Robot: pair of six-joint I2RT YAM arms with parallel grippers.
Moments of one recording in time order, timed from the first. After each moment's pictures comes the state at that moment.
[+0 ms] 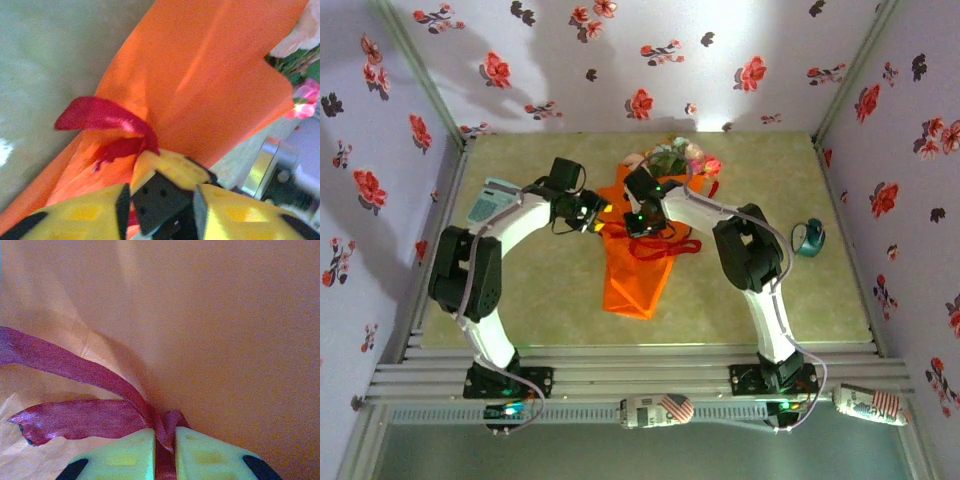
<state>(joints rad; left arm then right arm) -0.40 1.77 1.27 -0.48 0.39 -1.32 0.67 2.19 1.69 -0.70 -0.17 0.33</state>
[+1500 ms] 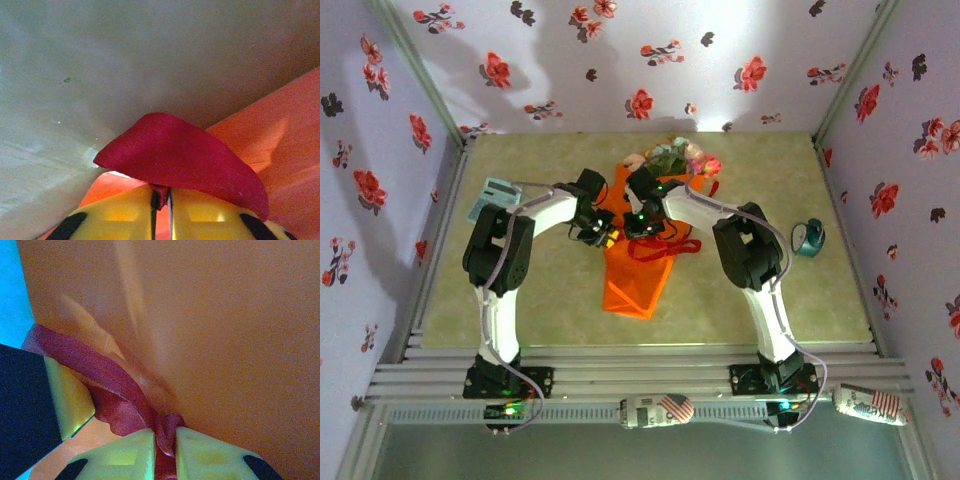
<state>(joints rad) -0.46 2.04 1.41 -0.66 0.34 -1.38 0.65 2.21 1.69 -0.69 -0.27 0.35</state>
